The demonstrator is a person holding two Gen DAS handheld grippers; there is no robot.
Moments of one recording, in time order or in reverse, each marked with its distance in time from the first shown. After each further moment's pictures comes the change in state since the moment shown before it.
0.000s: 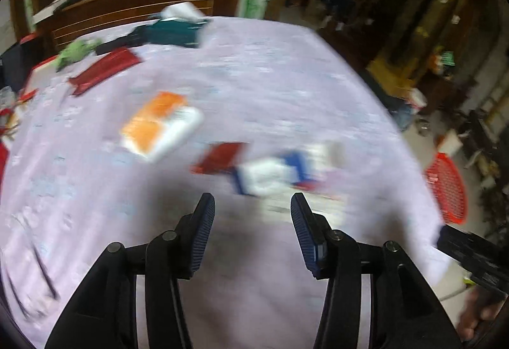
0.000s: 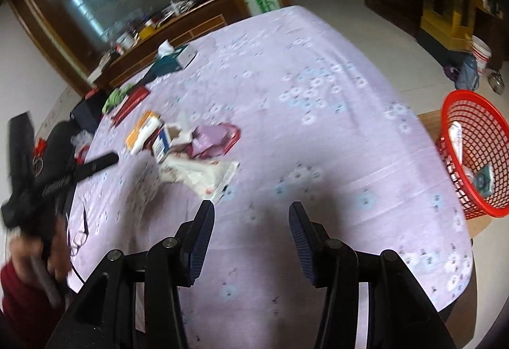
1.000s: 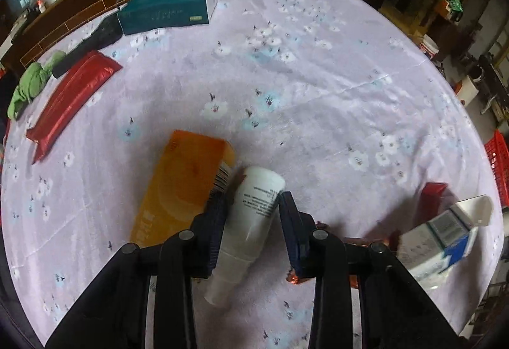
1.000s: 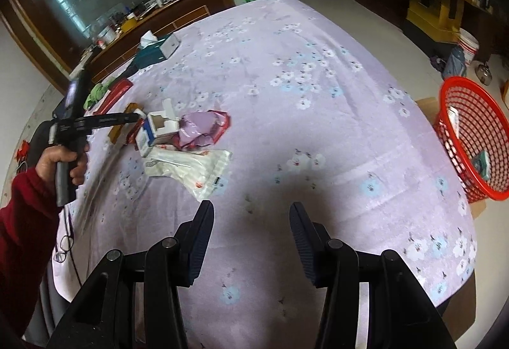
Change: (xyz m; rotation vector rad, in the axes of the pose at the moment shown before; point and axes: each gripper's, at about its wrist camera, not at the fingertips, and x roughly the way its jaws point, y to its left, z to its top) left arm 0.145 0.066 0.088 0.193 0.192 0.047; right arm 0.021 0.008 -0.001 0.034 0.031 -0.066
